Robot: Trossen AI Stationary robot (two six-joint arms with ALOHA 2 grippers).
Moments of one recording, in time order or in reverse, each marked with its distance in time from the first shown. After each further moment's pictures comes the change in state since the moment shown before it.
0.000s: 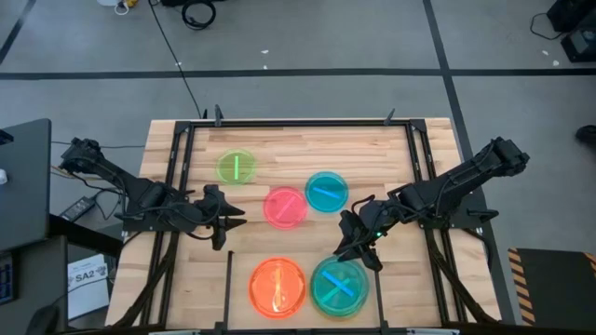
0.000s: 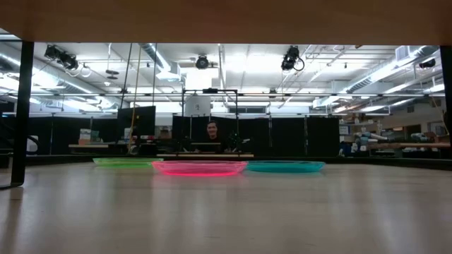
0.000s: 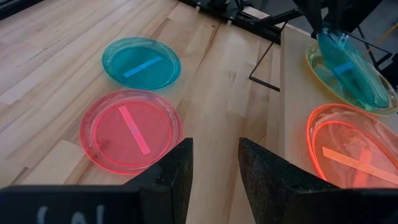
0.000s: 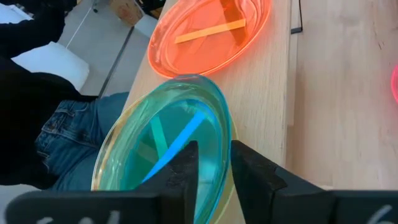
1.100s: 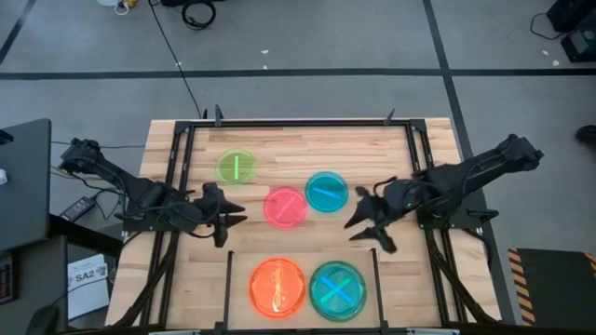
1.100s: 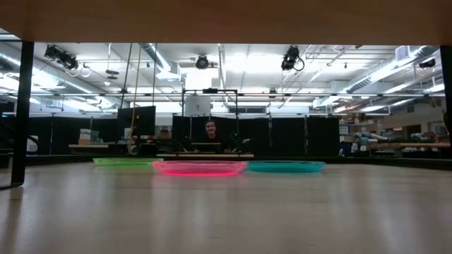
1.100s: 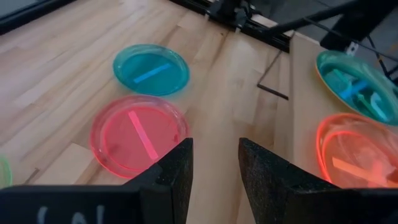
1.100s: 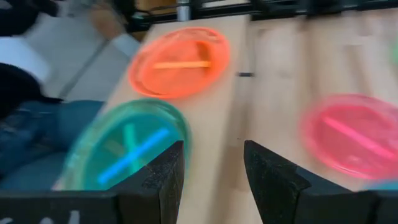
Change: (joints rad) left arm 0.002 0.000 0.000 0.000 -0.045 -0.015; right arm -0.041 -0.205 -0.001 -0.141 0.128 -0.206
